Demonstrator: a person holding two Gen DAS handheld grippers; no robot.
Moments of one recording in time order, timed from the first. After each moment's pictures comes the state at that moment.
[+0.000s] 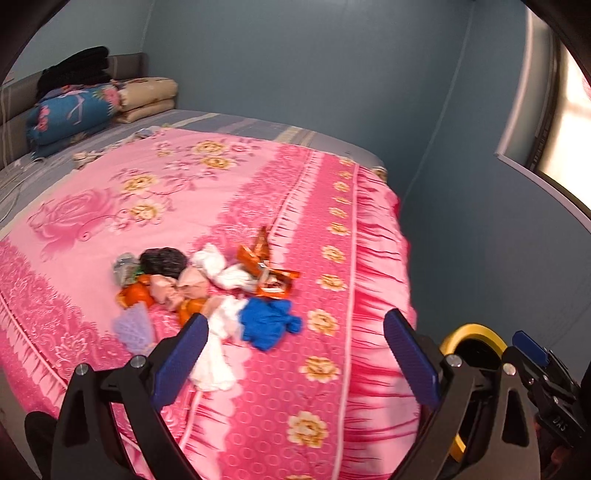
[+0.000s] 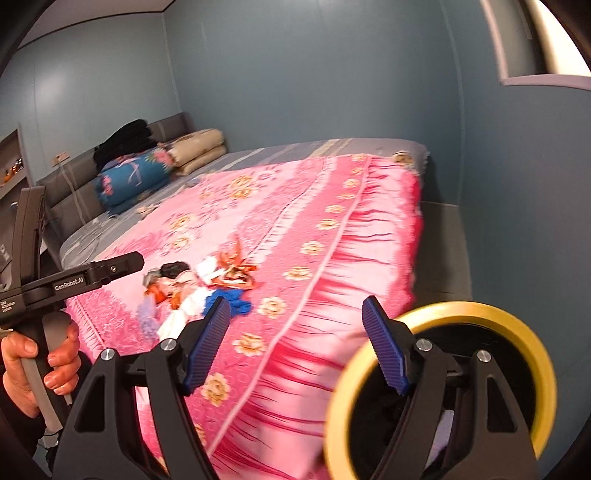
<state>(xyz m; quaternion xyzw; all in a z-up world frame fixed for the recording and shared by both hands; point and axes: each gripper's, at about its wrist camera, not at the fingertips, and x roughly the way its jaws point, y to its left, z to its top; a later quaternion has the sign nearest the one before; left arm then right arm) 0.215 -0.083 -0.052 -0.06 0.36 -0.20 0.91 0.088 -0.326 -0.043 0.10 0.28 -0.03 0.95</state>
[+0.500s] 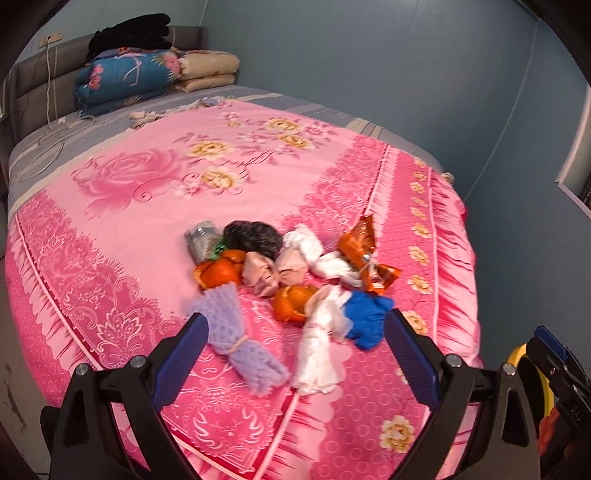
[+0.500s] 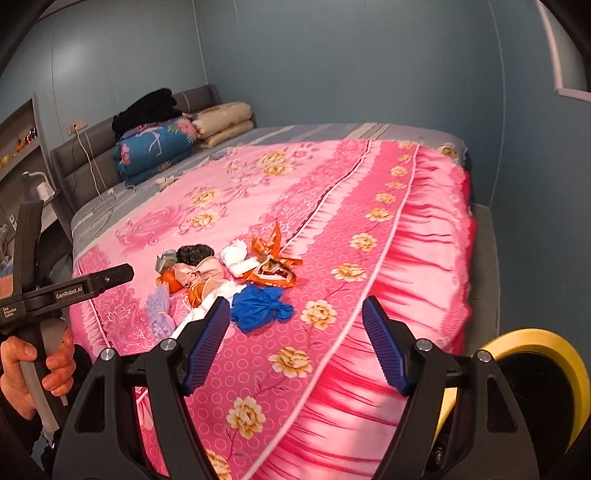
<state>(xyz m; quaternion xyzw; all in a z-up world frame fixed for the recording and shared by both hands) 0.259 0.006 -0.103 -0.09 0.40 -0.11 0.90 0.175 -0.266 -0.076 0.07 0.32 0.02 0.94</state>
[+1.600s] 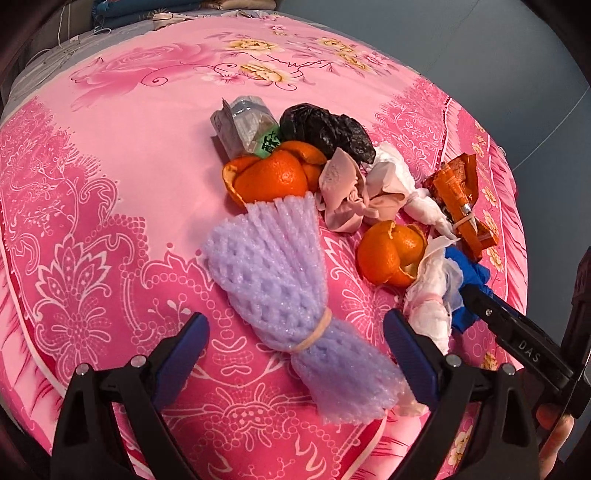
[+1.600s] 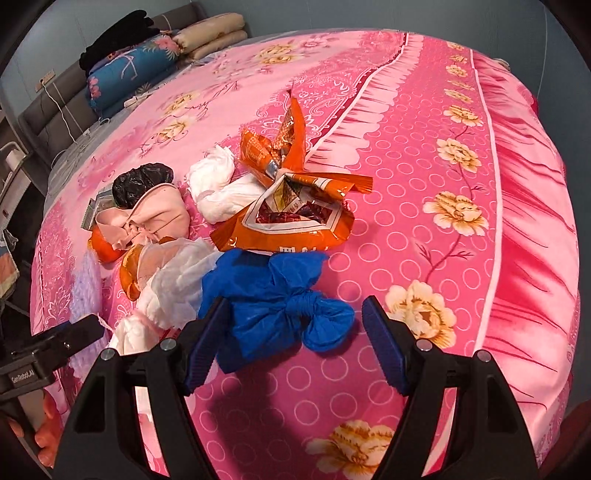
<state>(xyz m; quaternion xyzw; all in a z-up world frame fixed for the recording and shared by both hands) 0.323 0.034 -0.228 -0.14 0.53 -0.08 0.84 0.344 -0.210 -0.220 0.07 0.48 0.03 0.87</state>
